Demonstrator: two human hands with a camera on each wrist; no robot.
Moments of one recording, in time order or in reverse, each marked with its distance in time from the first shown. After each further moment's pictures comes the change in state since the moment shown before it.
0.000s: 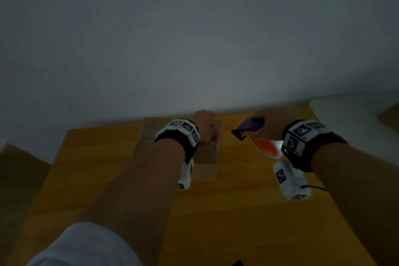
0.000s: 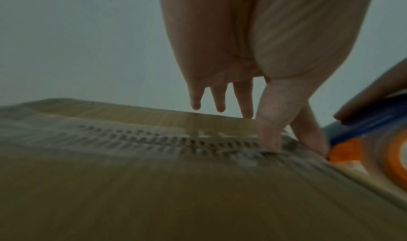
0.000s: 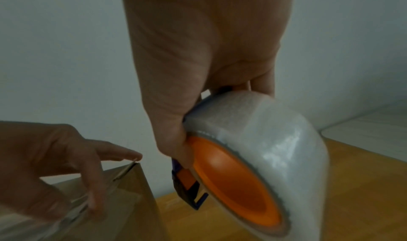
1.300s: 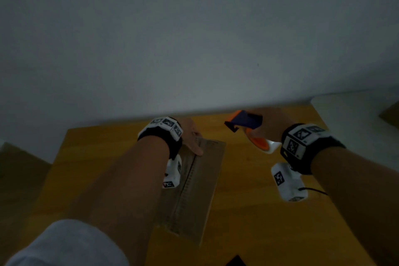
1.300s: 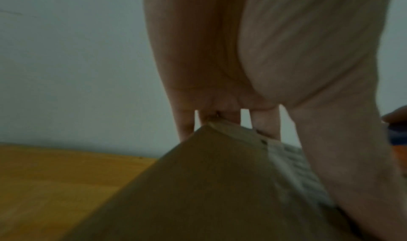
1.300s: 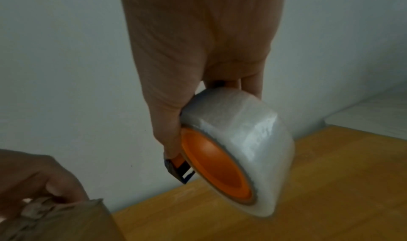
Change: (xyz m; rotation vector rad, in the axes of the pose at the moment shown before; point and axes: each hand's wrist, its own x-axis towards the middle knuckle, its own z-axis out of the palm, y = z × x) left_hand -0.020 -0.047 0.014 -0.137 -0.216 -0.140; right_hand 0.001 -0.010 0.012 0.155 0.125 -0.042
